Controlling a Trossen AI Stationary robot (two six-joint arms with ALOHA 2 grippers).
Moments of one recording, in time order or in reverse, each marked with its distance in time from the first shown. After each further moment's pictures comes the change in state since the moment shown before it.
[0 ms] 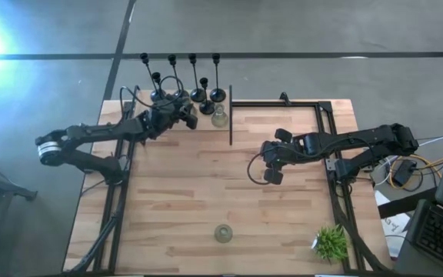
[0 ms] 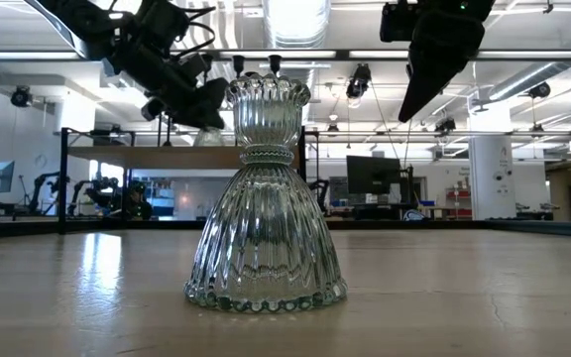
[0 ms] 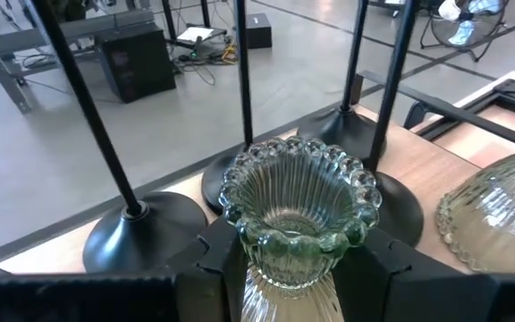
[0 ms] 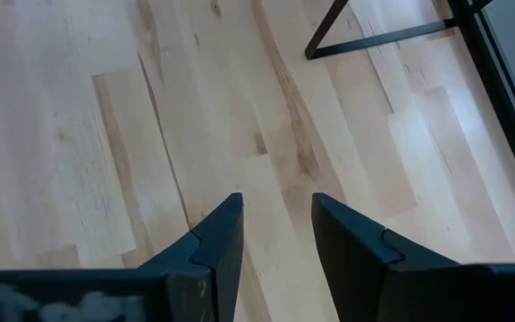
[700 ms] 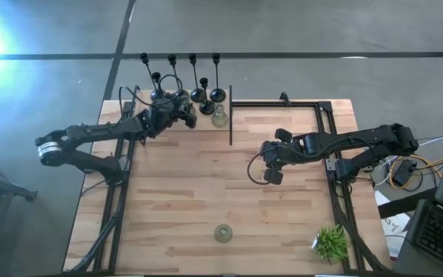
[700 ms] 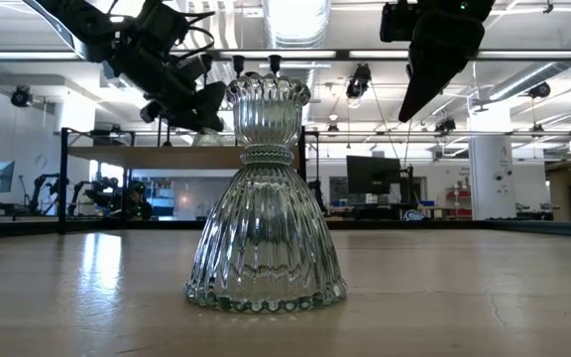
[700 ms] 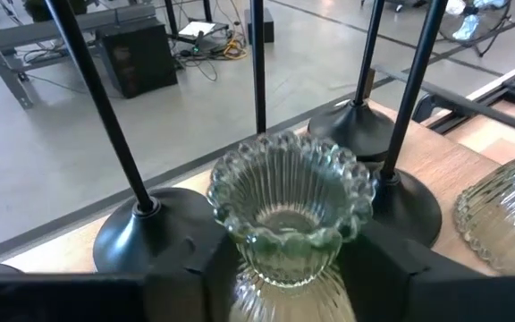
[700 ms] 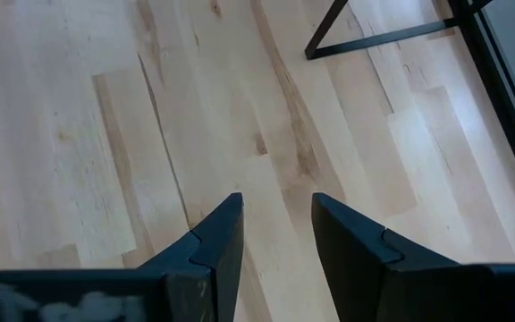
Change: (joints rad) left arm 0.024 0.001 -0.002 -0.008 0.026 0.004; right arm 0.000 0.000 0.000 0.000 0.000 0.001
